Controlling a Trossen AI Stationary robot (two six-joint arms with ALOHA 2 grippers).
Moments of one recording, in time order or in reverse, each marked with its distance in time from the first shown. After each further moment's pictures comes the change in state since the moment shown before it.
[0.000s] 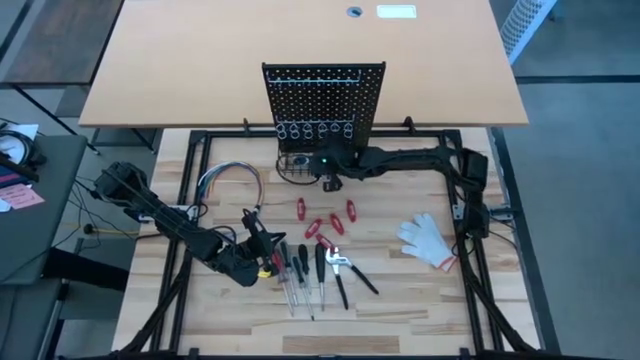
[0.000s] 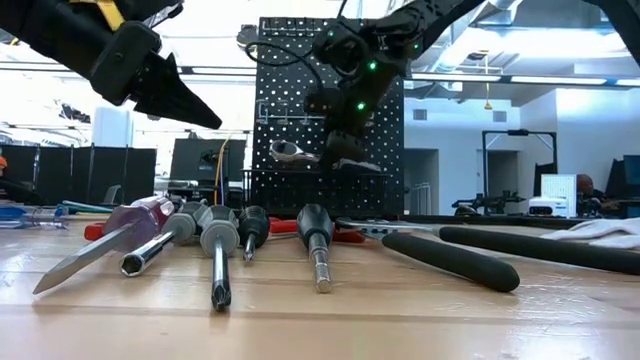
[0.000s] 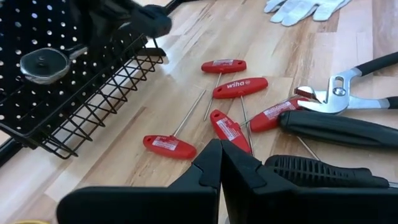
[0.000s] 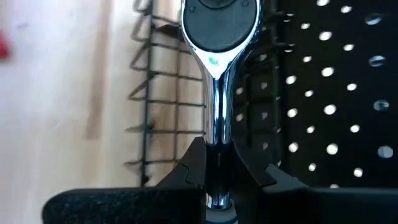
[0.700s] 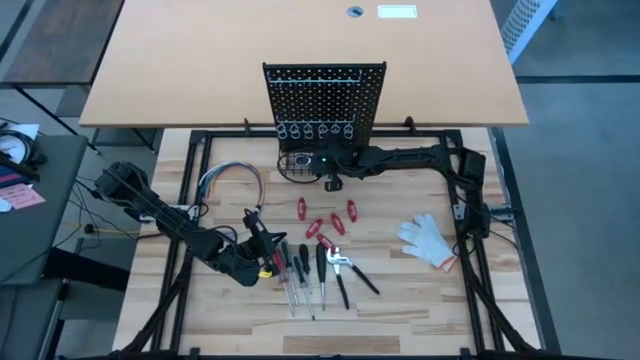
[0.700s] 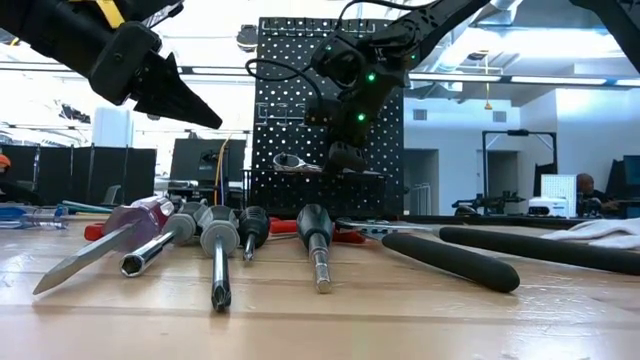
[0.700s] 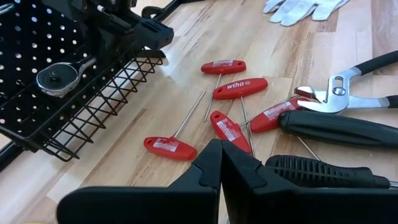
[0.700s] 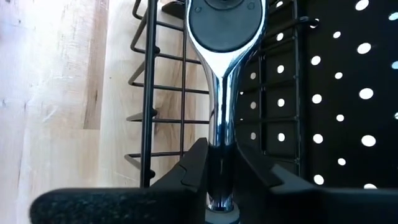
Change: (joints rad) left arm -0.001 0.000 0.000 0.003 0.000 0.009; right arm -0.017 0.035 -0.001 0.002 -0.022 0.008
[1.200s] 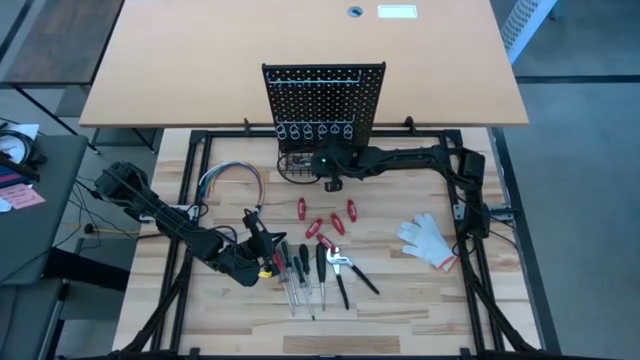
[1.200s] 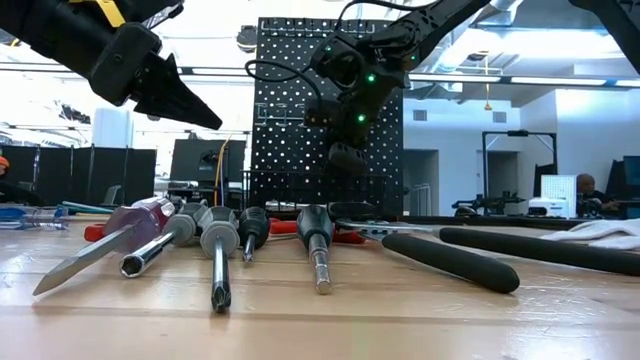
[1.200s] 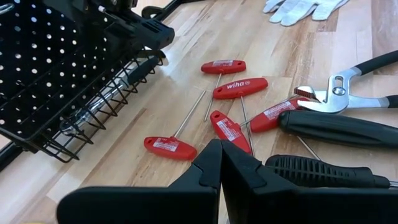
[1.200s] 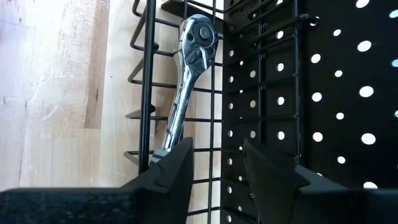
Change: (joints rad) left arm 0.000 0.000 0.000 -0.001 0.000 0.000; right arm 0.005 0.000 -0.001 -0.003 0.009 0.000
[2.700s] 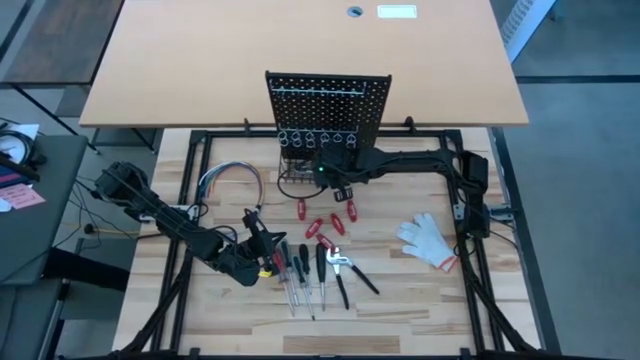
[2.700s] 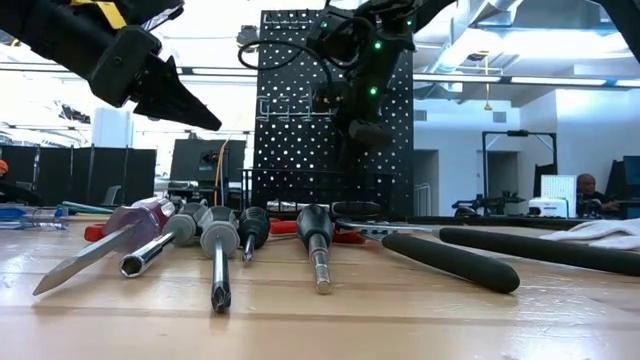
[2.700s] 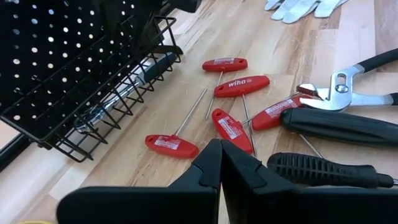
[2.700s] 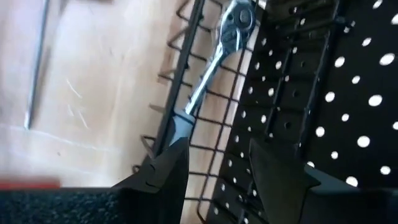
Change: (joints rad) left arm 0.007 0.000 0.000 -0.014 0.000 -0.006; right arm 0.069 -0.034 0.115 -0.355 -0.012 -0.015
